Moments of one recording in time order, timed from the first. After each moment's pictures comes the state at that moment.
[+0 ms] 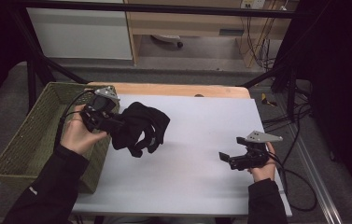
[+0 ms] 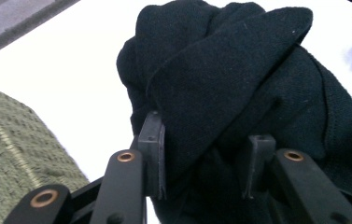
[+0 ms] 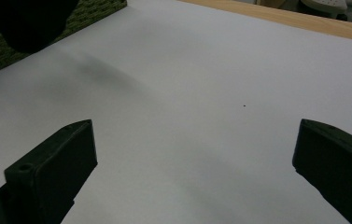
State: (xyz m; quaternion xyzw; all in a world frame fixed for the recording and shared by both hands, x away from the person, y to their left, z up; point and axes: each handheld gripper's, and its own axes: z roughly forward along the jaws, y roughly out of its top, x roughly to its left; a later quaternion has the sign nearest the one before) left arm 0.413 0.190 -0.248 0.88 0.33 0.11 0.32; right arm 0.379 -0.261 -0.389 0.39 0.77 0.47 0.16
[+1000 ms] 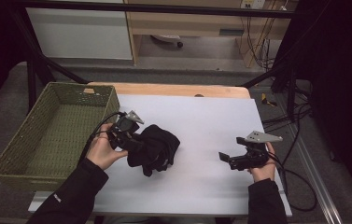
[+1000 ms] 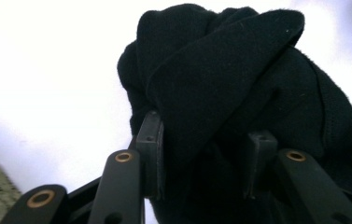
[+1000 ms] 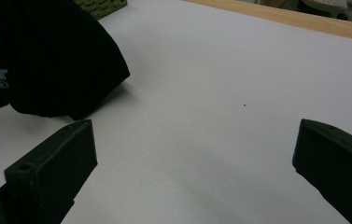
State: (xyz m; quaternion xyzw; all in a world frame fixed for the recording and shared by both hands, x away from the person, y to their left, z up) left arm 0.407 0.145 -0.317 0.90 0.32 0.08 0.29; right arm 0.379 -0.261 -0.390 0.39 0.77 0.47 0.16
